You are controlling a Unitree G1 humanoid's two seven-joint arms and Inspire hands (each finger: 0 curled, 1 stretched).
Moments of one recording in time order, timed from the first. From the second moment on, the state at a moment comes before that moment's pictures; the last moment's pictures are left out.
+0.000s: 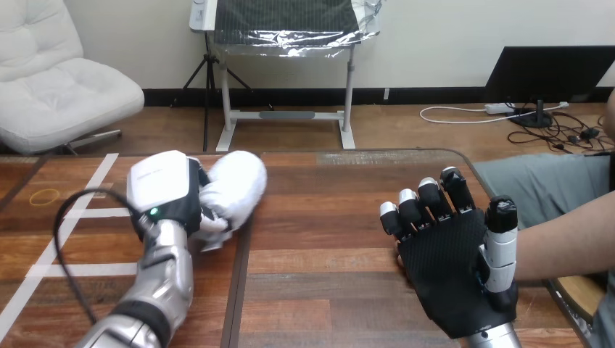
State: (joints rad) left arm -0.73 0.24 -0.41 1.30 0.57 -0.08 0.62; right arm 0.18 0.06 -0.10 -0.07 1.01 0.16 0.67
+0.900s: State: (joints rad) left arm -0.45 0.19 -0.21 1.07 0.32 -0.68 0.61; right arm 0.18 0.05 -0.10 -0.07 1.01 0.17 0.67
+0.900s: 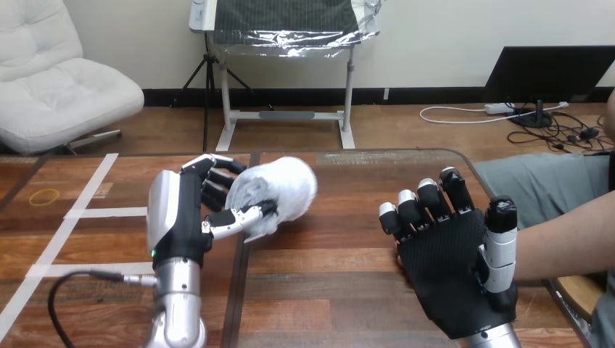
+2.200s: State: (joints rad) left arm -0.25 0.05 -0.09 0.67 0.16 -0.95 0.44; right arm 0.17 0.06 -0.12 -0.07 1.02 0.17 0.67
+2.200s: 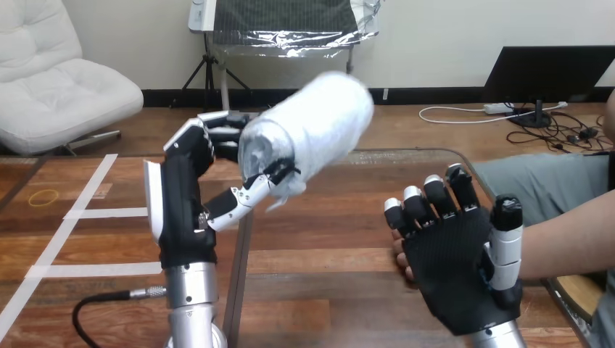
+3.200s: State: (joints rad) left arm -0.19 0.00 -0.03 0.62 -0.11 -0.95 0.14; right arm 0.15 0.06 -0.14 -0.05 0.99 0.16 0.68
